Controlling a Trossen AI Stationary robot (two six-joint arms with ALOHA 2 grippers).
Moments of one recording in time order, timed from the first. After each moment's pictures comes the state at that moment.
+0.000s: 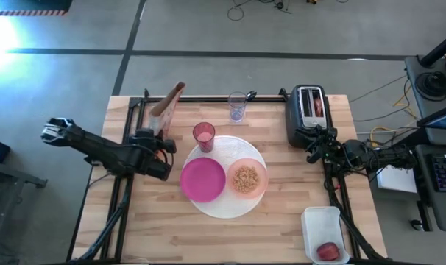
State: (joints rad) left arm -0.28 1.15 0.76 -1.20 -1.14 -1.80; right arm 0.07 0.04 0.01 0.30 0.54 0.39
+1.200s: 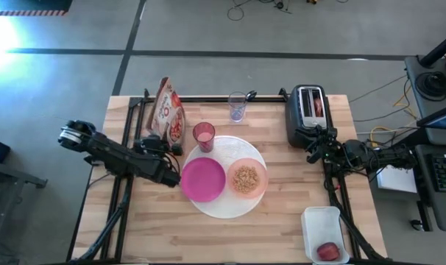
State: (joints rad) left arm -0.29 1.45 0.76 -1.30 -1.24 -2.14; right arm 0.07 0.04 0.01 0.30 0.54 0.39
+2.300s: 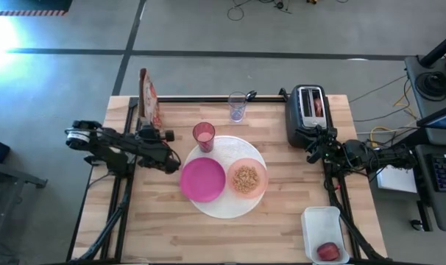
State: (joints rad) left arm -0.06 1.53 0.73 -1.56 -1.22 -2.31; right arm 0.07 0.04 0.01 0.30 0.54 0.39
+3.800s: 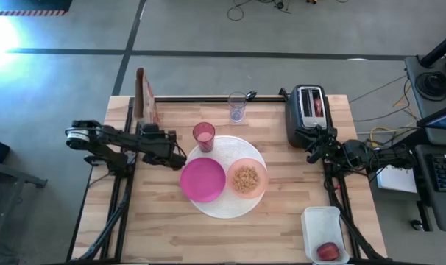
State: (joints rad) left arm -0.03 1.52 0.85 -1.54 -0.98 -2.07; right arm 0.07 0.04 0.01 0.30 0.54 0.39
